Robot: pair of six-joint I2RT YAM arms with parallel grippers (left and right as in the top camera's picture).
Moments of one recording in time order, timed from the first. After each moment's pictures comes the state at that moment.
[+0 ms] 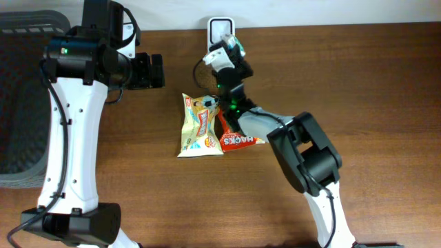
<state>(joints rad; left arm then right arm) -0.12 1.79 2.14 -1.45 0.06 -0.16 0.54 2.31 1.44 0.81 0.69 -0.58</state>
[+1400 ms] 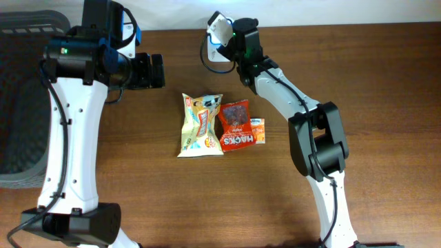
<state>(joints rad) -0.12 1.79 2.14 -1.45 0.06 -0.16 0.37 2.41 1.93 0.15 0.07 -0.62</state>
